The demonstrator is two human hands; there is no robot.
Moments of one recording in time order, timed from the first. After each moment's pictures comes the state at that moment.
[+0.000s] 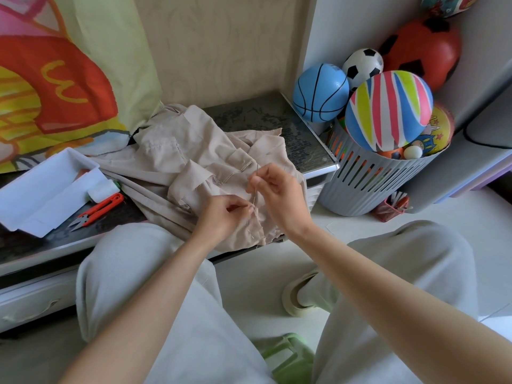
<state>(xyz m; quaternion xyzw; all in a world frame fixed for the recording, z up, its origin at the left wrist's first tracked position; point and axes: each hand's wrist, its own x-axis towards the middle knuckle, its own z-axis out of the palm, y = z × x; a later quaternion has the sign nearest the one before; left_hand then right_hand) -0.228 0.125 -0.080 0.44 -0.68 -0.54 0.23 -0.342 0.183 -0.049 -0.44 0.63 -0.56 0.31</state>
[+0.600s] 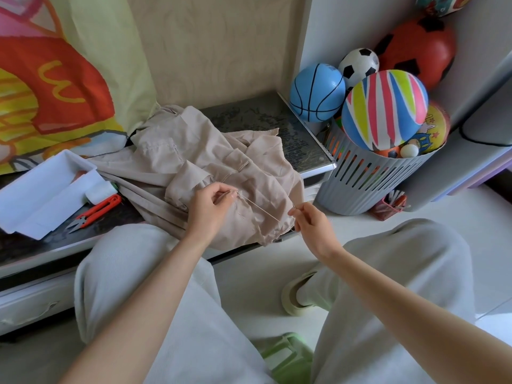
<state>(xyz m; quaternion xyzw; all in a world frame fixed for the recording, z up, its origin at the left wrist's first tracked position) -0.222 0.113 -0.088 0.46 -0.68 -0.46 0.34 -0.389 0.235 -0.107 -0.37 0.77 -0.41 0.31</state>
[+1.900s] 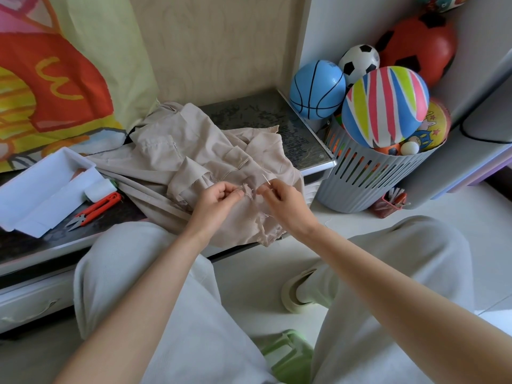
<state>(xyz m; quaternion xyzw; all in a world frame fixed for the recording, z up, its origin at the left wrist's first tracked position) -0.226 0.123 -0.073 0.43 -0.61 -0.60 0.29 -0.359 0.193 -0.063 -0.44 0.74 -0.39 0.31</state>
